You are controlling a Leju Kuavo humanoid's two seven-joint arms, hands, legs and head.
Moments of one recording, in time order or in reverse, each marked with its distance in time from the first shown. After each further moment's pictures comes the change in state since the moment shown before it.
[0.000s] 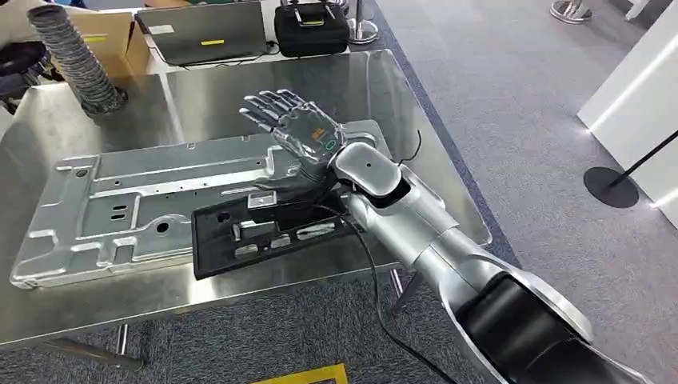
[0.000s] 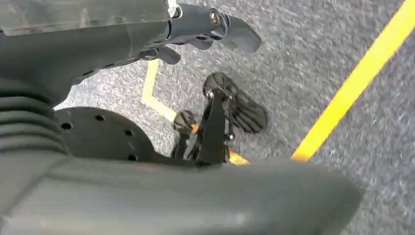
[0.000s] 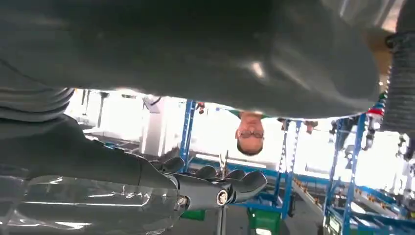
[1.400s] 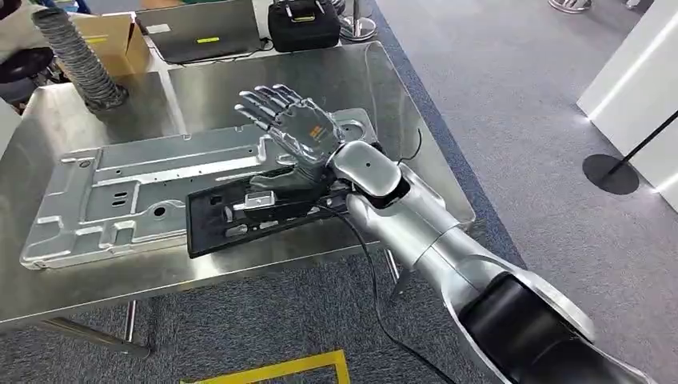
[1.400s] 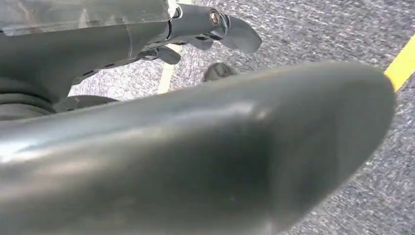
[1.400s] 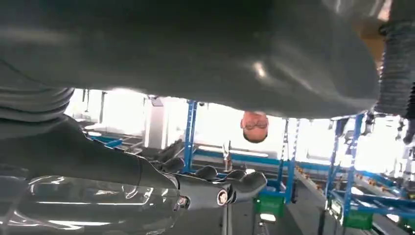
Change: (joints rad) left arm -0.009 -0.013 0.000 0.000 -0.014 0.027 0.007; right arm 0.011 -0.014 0.022 -0.038 -0.004 -0.012 0.015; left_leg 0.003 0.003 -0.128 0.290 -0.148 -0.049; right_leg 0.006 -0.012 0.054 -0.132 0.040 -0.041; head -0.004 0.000
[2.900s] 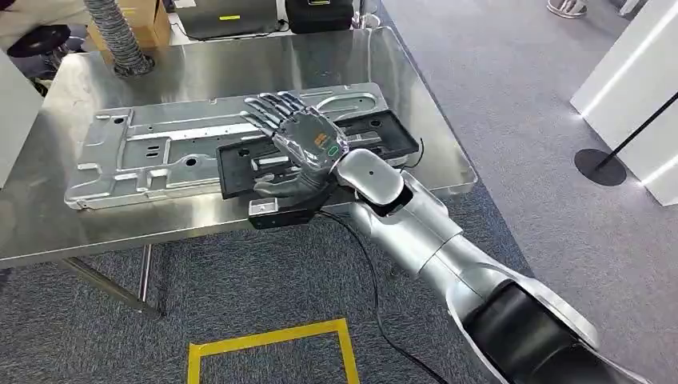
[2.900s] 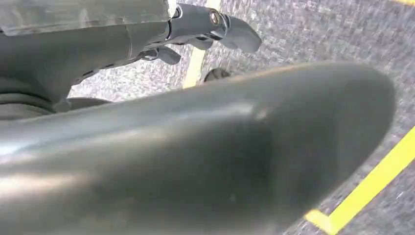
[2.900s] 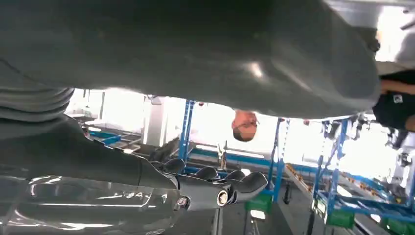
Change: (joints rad) left arm -0.007 -0.002 -0.008 0.000 -0.026 -0.004 0.011; right arm 0.028 -0.026 0.021 -0.037 0.002 -0.002 0.027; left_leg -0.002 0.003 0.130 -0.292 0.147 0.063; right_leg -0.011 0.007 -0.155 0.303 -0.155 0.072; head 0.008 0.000
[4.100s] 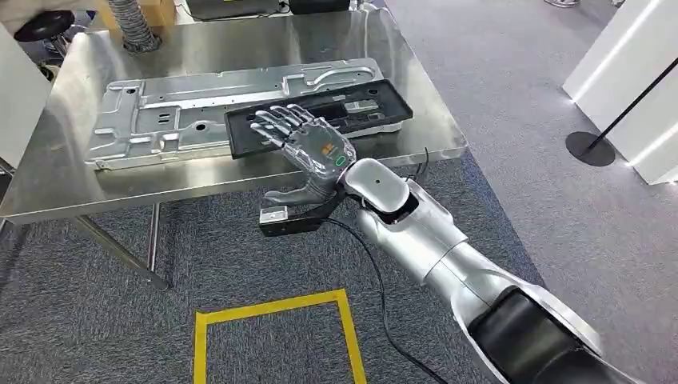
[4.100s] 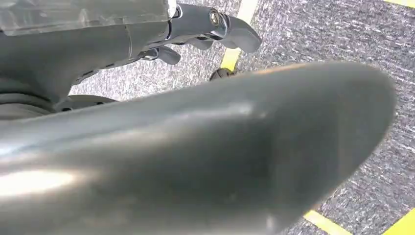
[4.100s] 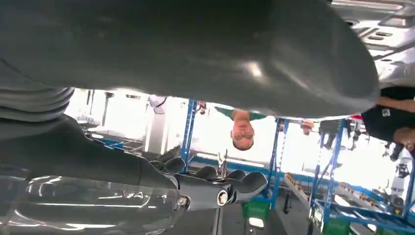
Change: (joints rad) left arm -0.009 -0.004 -0.008 0.000 -0.003 -0.012 0.013; right arm 0.033 -0.029 0.000 -0.018 0.003 0.006 -0.008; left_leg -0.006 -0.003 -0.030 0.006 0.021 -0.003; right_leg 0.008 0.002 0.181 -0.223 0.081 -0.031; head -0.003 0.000
